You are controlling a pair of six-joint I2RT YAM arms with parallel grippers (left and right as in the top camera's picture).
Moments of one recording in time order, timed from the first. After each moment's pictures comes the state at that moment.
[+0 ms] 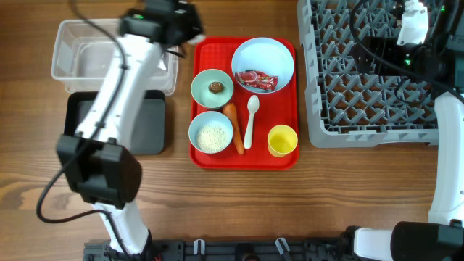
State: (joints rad) left arm -0.21 1.98 1.93 -0.83 0.03 -0.54; right arm -0.19 1.54 1.64 -1.00 -0.36 -0.11
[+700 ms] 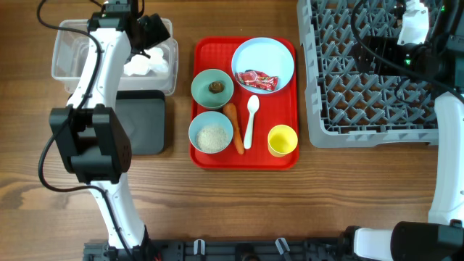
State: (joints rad) left arm -0.02 2.16 1.93 -0.83 -0.02 -0.52; right arm -0.19 1.54 1.64 -1.01 -0.36 -0.09
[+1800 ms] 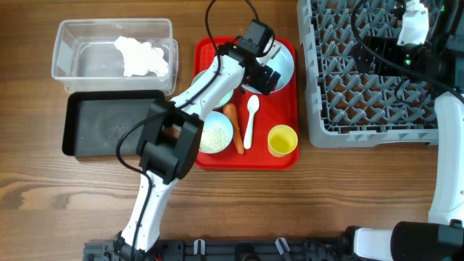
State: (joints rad) left arm -0.56 2.36 1.96 -0.69 0.05 0.11; right arm -0.19 1.54 1.64 -1.01 -0.36 -0.08
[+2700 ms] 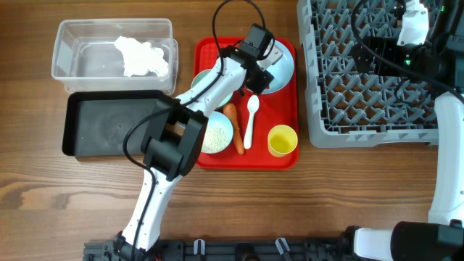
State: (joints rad) left arm -0.56 2.40 1.96 -0.67 0.04 0.23; right arm -0.19 1.54 1.64 -1.01 -0.36 -0.08
